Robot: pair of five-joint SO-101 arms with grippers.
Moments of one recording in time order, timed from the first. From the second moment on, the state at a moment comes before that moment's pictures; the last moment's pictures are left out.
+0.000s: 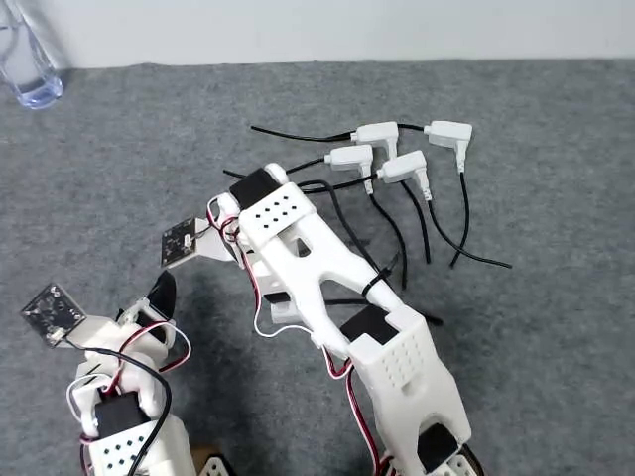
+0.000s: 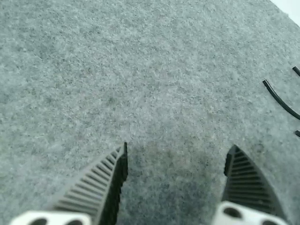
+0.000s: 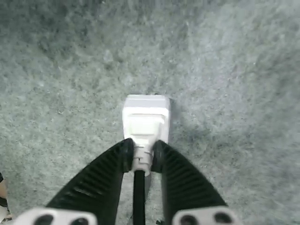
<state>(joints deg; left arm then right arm) -24.6 -90.2 97.2 48.9 31.5 -41.3 37.5 -33.3 100.3 58.0</state>
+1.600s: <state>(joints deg) -24.6 -90.2 97.2 48.9 31.5 -41.8 31.2 -26.2 100.6 55.7</state>
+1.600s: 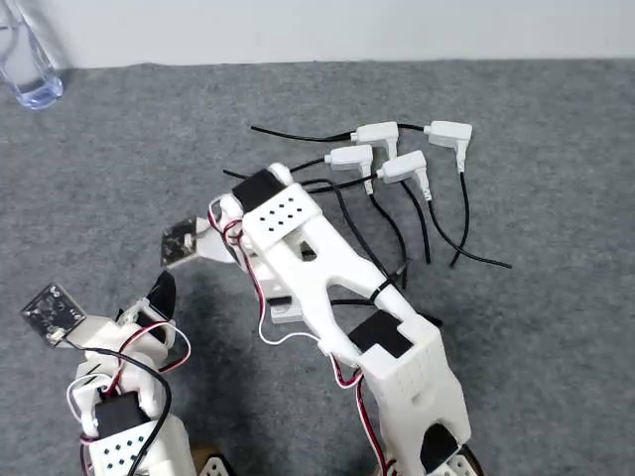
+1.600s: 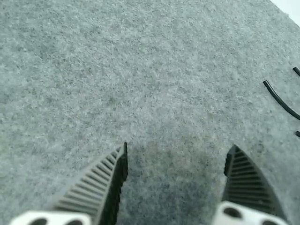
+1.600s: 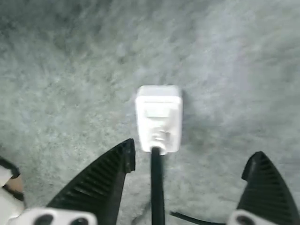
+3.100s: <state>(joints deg) -24.5 -90.2 97.2 48.9 31.5 -14.1 3.9 -26.0 94.7 57.8</state>
